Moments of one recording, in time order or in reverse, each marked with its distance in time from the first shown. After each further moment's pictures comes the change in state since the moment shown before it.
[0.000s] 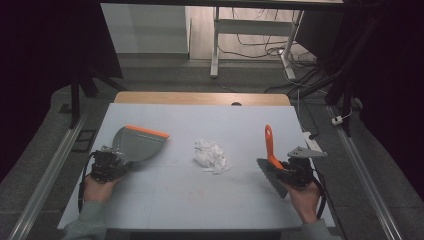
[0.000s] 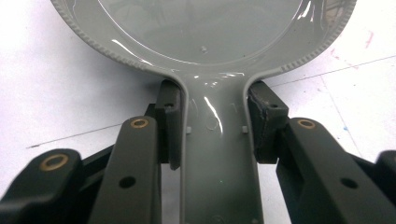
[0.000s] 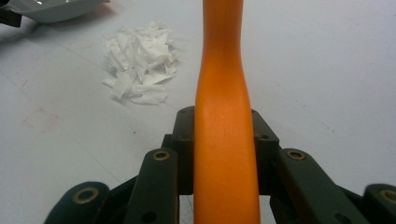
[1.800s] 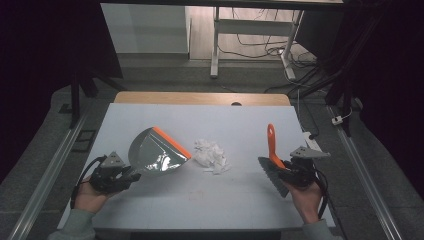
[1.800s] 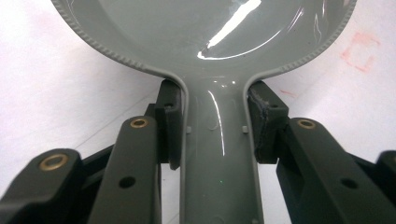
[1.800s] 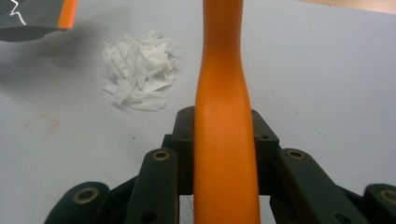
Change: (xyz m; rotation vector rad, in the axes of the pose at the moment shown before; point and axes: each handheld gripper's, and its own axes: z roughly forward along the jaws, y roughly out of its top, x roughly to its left) left arm -0.038 -0.007 -0.045 -0.026 -0.196 0.407; right arm 0.000 0.002 -0.006 -0.026 -0.007 -0.007
